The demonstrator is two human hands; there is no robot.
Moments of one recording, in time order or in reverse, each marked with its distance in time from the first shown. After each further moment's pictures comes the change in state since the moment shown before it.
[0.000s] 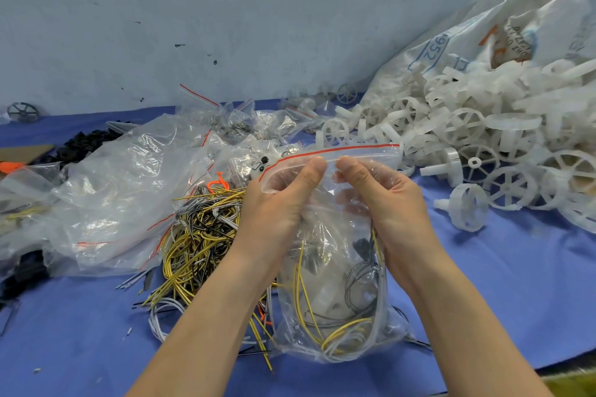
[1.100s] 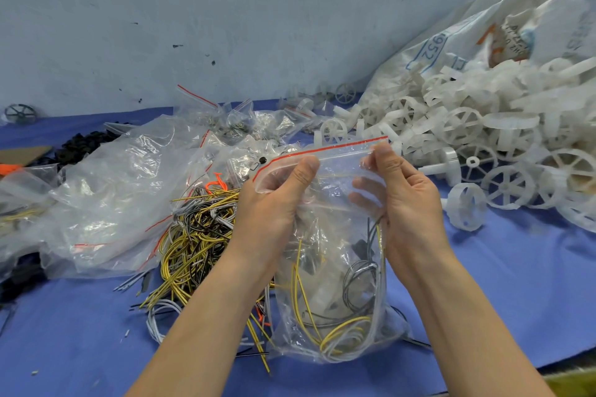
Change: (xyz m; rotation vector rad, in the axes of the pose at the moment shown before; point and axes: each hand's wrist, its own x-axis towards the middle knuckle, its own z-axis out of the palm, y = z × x) left_hand -0.001 0.004 -0.001 0.103 0.062 -0.009; right_hand 0.009 0.005 -0.010 0.194 0.193 -0.012
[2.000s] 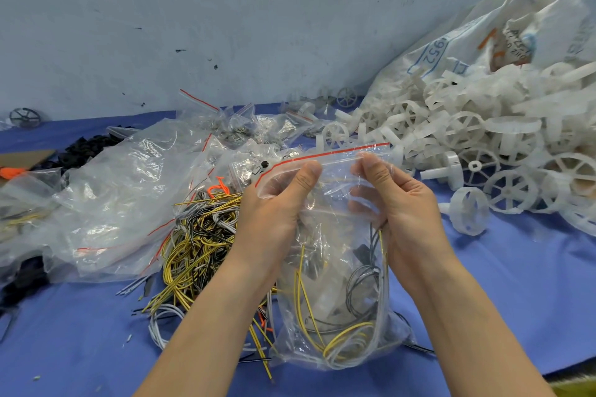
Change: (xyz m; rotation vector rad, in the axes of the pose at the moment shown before) left_hand 0.002 -0.003 -0.003 0.032 -0.016 0.025; right_hand -0.002 0.001 -0.002 -0.057 -0.094 0.030
